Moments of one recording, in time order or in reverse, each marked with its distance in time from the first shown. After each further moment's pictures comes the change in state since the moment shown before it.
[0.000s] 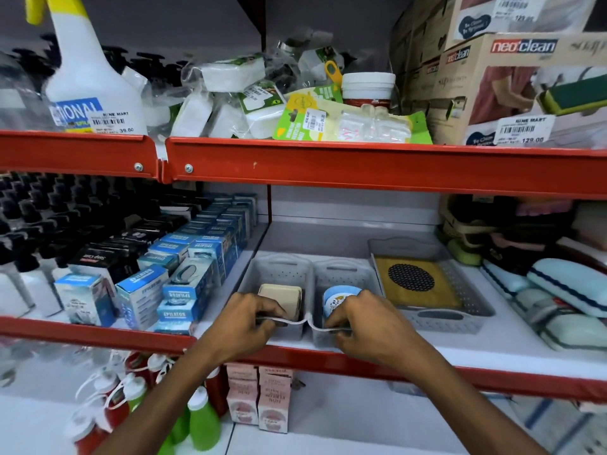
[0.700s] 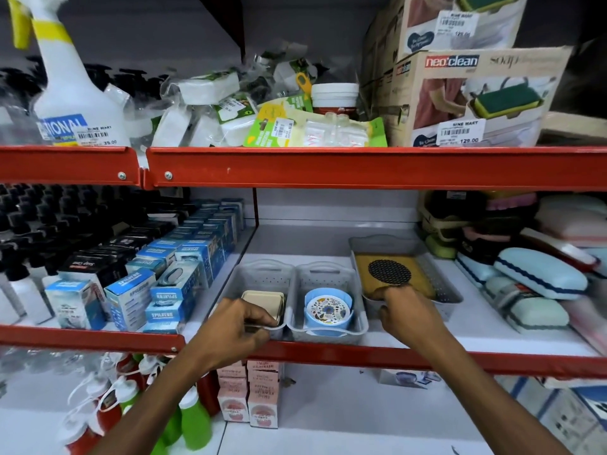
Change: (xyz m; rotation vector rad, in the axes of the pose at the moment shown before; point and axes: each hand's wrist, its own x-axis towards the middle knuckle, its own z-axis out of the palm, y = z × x) left_hand -0.017 0.014 0.008 -0.040 -0.033 -0.088; right_hand -0.039 0.068 -0.004 -0.081 0.045 0.449
